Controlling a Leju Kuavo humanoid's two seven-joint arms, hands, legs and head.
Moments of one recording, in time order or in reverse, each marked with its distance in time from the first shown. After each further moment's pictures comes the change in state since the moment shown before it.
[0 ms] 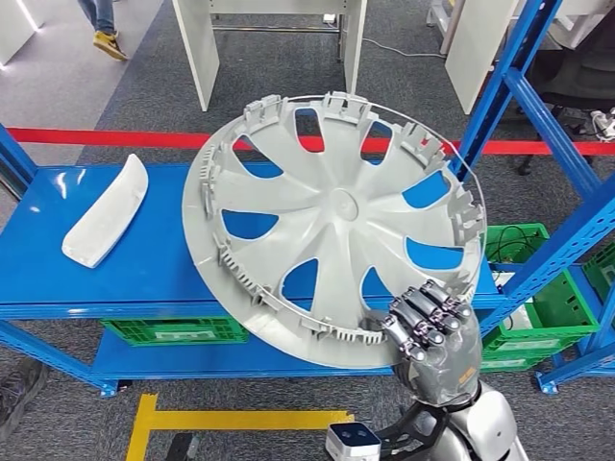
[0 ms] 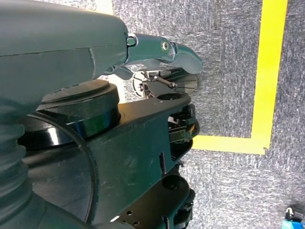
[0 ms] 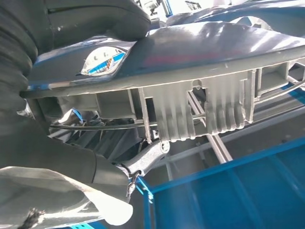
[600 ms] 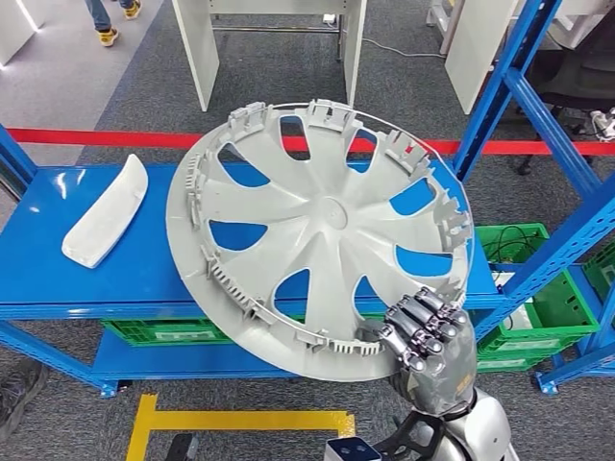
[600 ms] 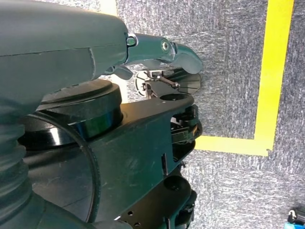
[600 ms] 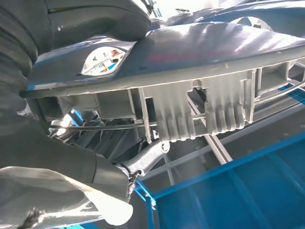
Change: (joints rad) left arm 0.000 -0.001 -0.001 0.000 0.012 0.005 0.012; right arm 0.019 0.000 0.030 -0.007 -0.053 0.000 -0.020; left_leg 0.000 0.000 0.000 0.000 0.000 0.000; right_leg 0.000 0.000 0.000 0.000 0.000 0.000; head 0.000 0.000
